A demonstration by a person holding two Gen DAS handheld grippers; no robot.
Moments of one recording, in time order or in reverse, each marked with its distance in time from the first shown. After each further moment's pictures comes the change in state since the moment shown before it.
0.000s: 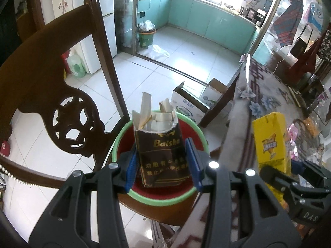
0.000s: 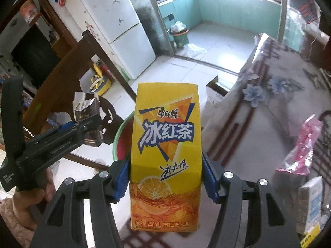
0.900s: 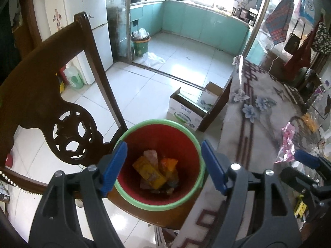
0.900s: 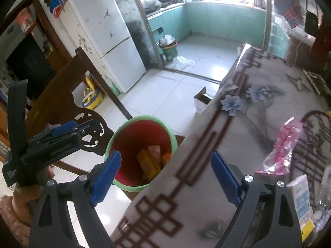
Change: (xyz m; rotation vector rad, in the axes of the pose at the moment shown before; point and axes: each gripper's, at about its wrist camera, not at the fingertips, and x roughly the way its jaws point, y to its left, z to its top) left arm -0.019 -0.022 0.005 0.066 -0.057 -0.004; right arm -0.058 -0.018 -0.012 0.039 -0.131 -0.084
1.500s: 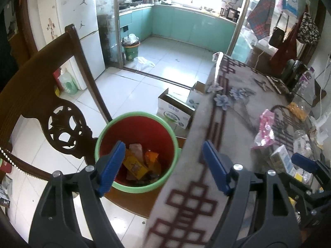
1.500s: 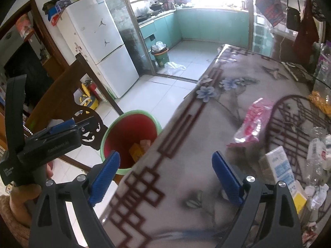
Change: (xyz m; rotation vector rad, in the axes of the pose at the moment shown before) left arm -0.044 -0.065 -0.038 0.049 -0.033 -0.030; right arm -0.062 -0.038 -0.054 0.036 -0.044 -0.038
